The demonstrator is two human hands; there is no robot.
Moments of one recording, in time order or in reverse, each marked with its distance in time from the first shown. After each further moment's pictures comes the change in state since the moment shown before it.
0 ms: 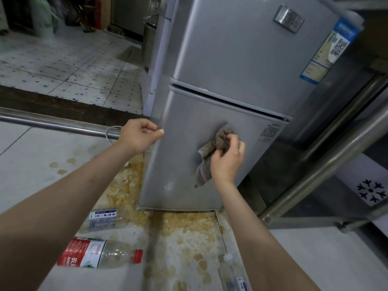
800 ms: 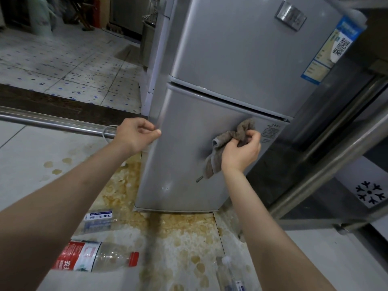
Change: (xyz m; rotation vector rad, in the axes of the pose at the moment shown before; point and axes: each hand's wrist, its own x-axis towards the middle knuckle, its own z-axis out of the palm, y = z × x) left_hand -0.005 0.004 0.000 0.008 0.007 -0.010; right_hand 0.030 -0.011 -0.010 0.175 0.293 0.192
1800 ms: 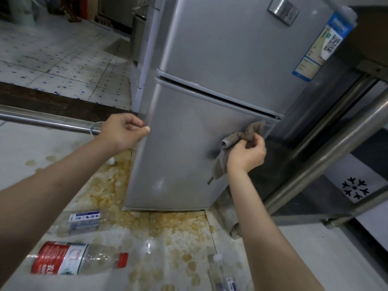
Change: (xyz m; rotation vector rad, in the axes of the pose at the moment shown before) left_hand -0.004 0.003 -0.001 0.019 -0.023 0.050; right_hand 0.031 0.029 -0.008 0.007 0.185 0.085
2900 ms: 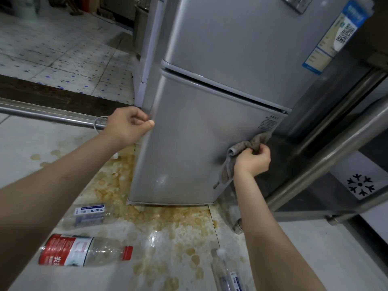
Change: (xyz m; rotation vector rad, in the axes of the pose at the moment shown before) left_hand 0.007 -0.010 0.003 -0.027 0.025 0.041; right_hand 0.000 0.032 -0.005 -0.090 0.039 0.086
